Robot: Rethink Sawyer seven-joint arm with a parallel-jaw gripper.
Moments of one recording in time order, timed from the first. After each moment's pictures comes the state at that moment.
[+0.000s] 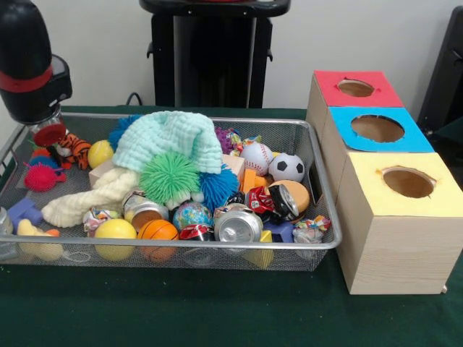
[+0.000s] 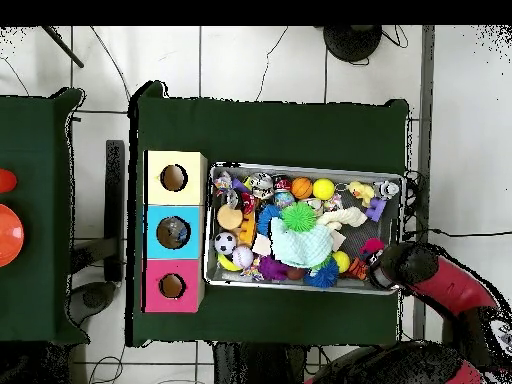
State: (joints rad) arm -0.70 -0.32 -0.15 1.45 -0.18 0.62 2.10
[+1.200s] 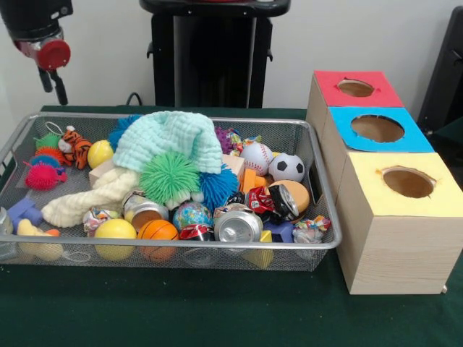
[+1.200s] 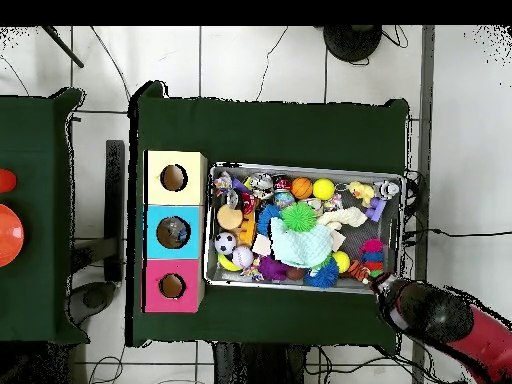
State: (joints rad) arm -0.99 -0.73 0.18 1.86 -0.37 0.55 2.04
